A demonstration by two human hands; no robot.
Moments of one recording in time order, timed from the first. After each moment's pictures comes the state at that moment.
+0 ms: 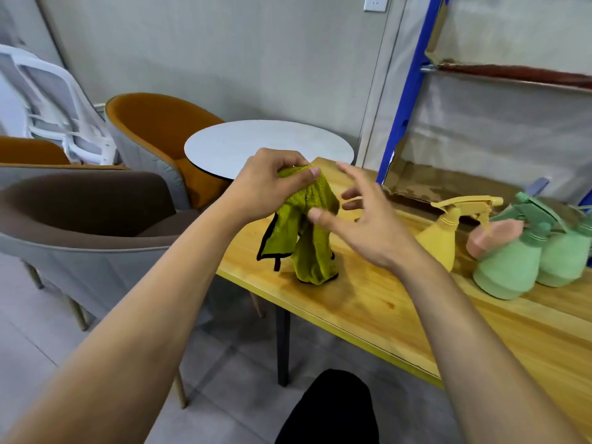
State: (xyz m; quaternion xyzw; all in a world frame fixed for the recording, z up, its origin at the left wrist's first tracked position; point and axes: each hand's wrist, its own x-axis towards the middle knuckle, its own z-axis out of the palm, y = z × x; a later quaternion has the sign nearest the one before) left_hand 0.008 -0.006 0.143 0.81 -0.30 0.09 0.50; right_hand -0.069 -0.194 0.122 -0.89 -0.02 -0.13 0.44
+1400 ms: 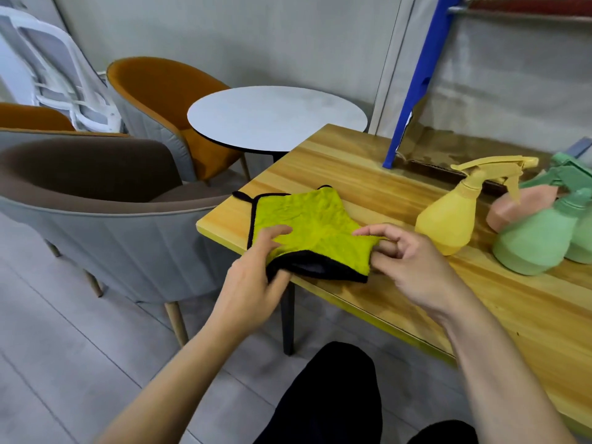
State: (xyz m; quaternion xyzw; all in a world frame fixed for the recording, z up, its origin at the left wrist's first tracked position) left_hand -0.098 0.009 -0.012 0.86 -0.21 0.11 0.45; right_hand -0.119 -0.234 0.041 -0.76 0.00 0.00 0.65
